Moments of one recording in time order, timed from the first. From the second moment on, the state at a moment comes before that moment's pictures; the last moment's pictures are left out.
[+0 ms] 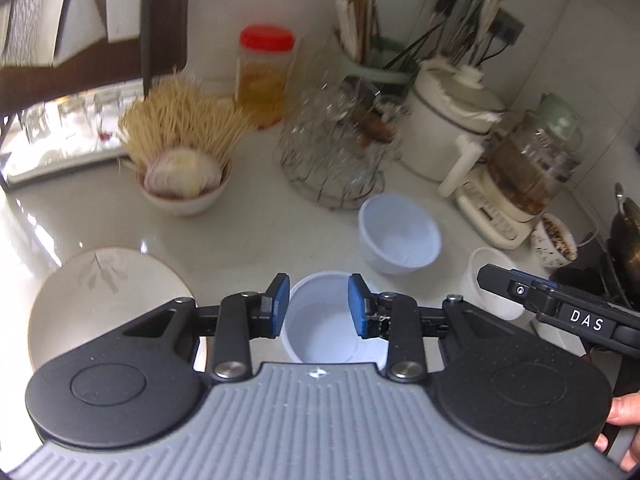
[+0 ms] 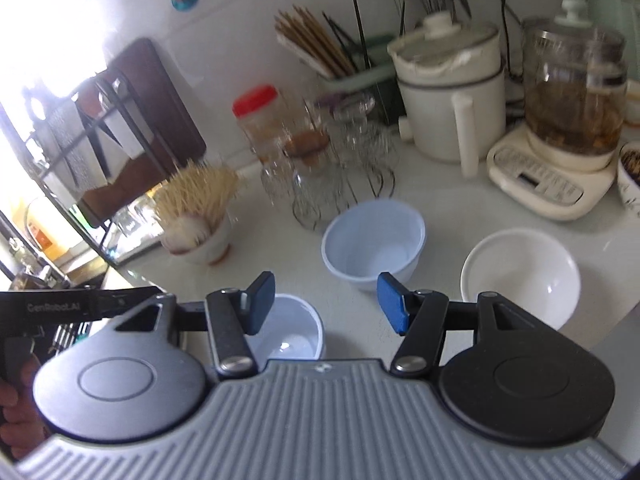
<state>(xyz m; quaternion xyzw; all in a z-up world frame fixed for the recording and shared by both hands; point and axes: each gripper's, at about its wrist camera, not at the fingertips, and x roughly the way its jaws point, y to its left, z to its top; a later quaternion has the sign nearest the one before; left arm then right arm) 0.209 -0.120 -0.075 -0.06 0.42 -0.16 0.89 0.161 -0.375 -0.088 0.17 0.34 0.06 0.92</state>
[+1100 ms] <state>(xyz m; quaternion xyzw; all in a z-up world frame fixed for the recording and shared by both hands) 0.249 -0.150 -0.084 -0.07 0.43 -0.20 0.88 0.177 -0.407 -0.088 0.21 0.34 0.00 0.92</state>
